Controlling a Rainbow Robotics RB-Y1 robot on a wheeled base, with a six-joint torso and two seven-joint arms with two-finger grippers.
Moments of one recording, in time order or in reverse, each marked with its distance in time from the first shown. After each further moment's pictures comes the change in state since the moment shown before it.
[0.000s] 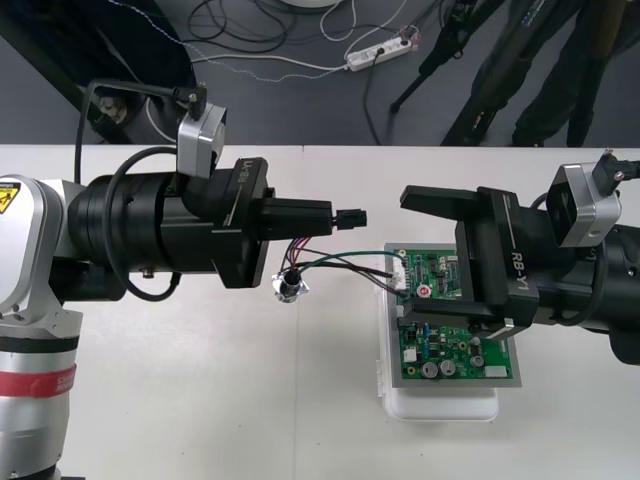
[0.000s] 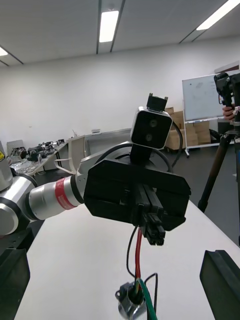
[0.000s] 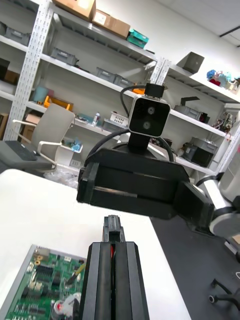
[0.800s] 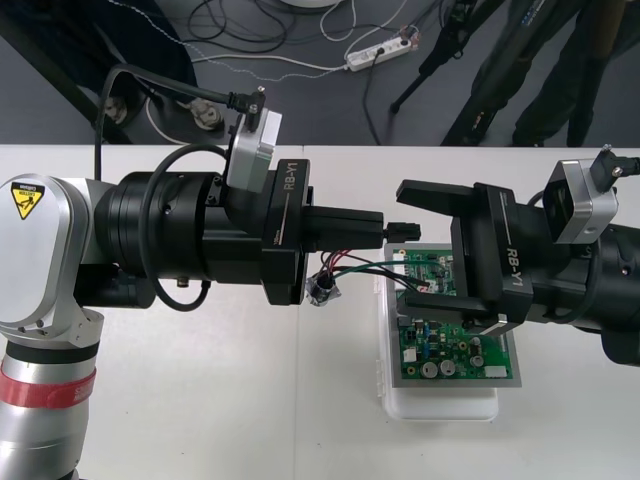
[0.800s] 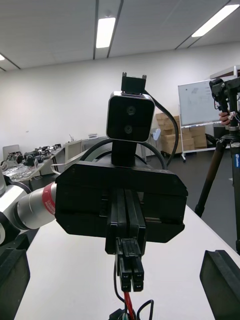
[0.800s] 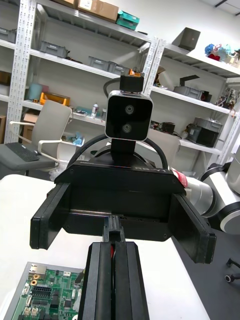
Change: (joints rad) right arm 0.000 0.035 0.000 -0.006 0.009 0.011 0.000; left arm 0.000 -0.037 -0.096 -0.135 -0.117 0.066 0.005
